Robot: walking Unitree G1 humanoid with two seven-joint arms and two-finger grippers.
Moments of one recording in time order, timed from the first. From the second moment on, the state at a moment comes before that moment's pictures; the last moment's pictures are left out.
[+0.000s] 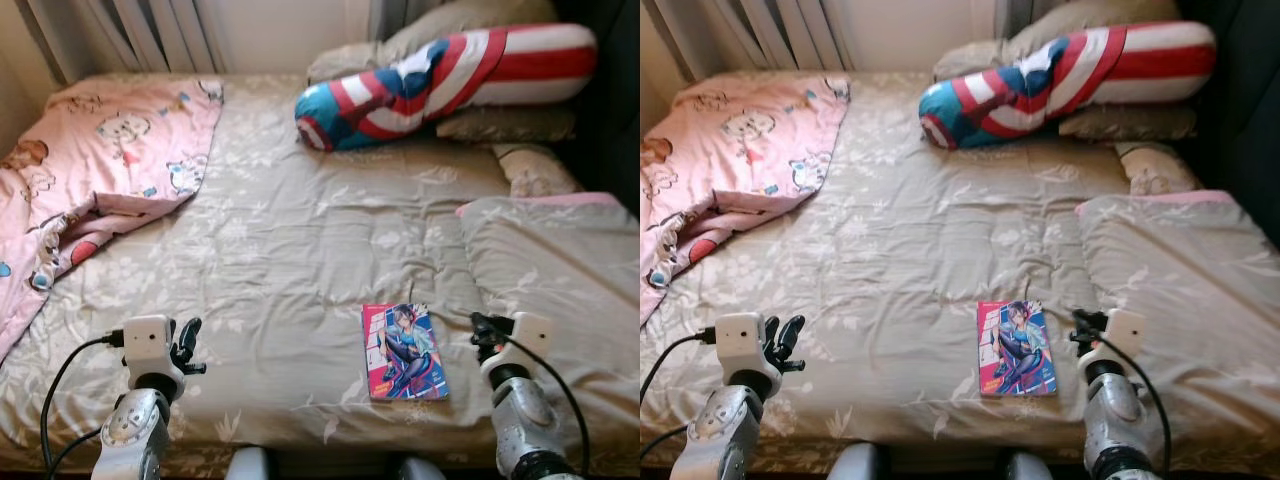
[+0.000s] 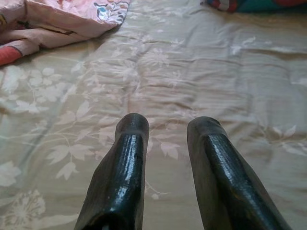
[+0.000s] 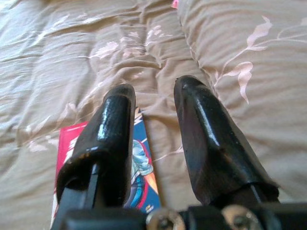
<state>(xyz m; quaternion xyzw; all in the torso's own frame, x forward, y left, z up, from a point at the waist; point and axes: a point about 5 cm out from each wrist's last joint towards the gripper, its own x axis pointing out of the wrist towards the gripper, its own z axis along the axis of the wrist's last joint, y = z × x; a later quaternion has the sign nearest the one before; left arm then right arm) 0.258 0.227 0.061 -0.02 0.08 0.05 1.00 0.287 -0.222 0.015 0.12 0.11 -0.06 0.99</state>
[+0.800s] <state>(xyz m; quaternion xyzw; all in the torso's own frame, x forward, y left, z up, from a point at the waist) 0.232 0.241 -0.026 -0.05 0.26 0.08 0.96 0.216 -0.231 -0.052 0.10 0.31 -0.14 0.94</state>
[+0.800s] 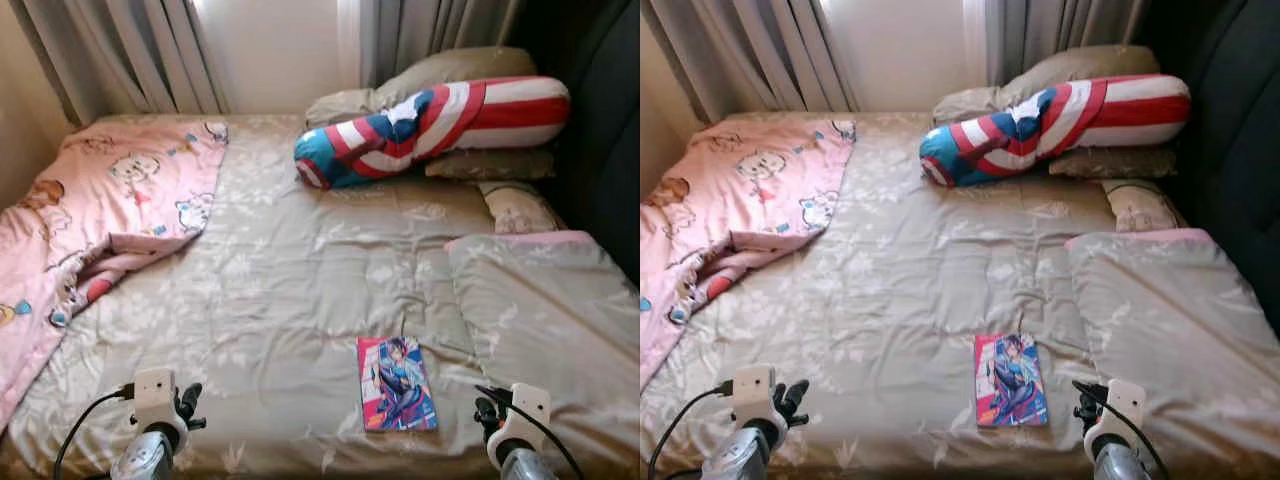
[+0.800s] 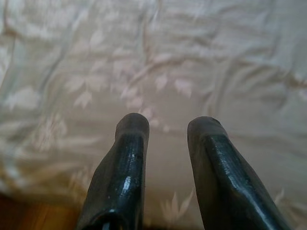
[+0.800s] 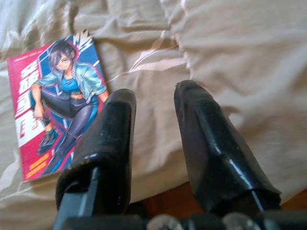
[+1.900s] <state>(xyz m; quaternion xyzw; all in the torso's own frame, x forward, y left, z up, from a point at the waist) 0.179 0.262 -0.066 -0.03 0.40 0.13 0.91 0.178 -0.207 -0.083 0.07 0.43 -0.08 0.89</state>
